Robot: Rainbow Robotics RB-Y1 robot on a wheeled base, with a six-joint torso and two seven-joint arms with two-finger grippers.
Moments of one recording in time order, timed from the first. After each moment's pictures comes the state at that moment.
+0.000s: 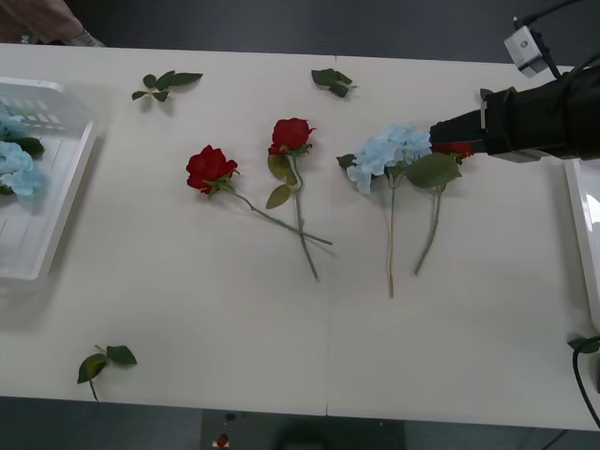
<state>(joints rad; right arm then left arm) -0.50 -0.60 -0.21 -1.83 -1.25 1.60 1.42 0.38 0.90 0.55 -1.92 0.75 1.16 -1.28</state>
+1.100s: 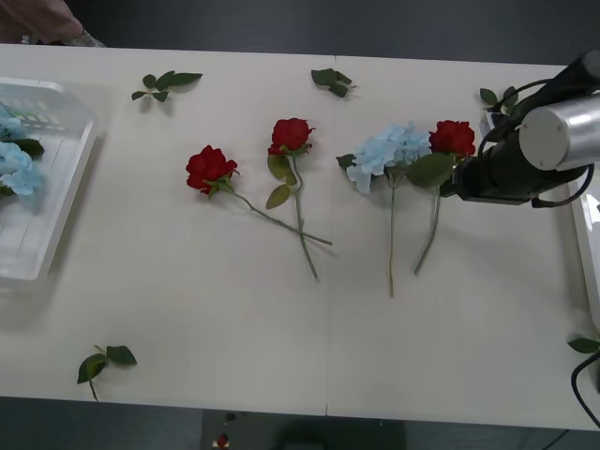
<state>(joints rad) -0.60 -0.60 0.17 -1.46 -0.61 1.44 1.24 0.36 0.95 0.57 -1.92 1.03 0.91 -1.28</state>
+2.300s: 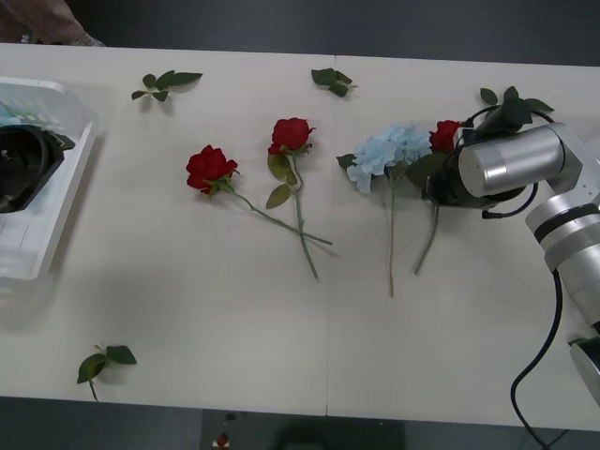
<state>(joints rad) -0.68 -0.44 0.22 -1.09 -0.35 1.12 1.24 -0.25 0.80 0.02 -1.92 0.51 1.25 -0.33</state>
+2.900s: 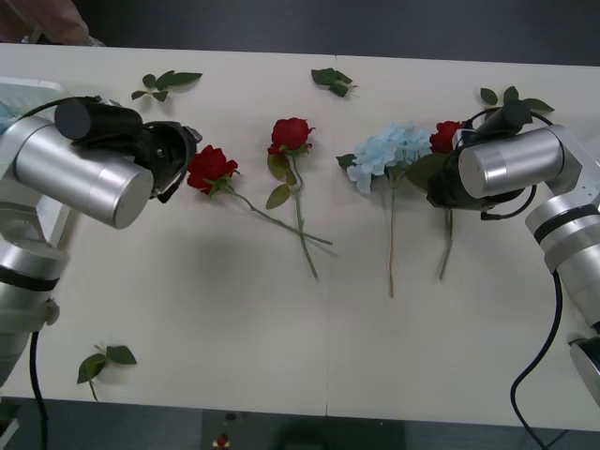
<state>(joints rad) -0.68 -0.44 0.22 -1.09 -0.37 1.12 1.24 -0.45 0.46 -0.24 -1.80 0.24 1.20 -0.33</state>
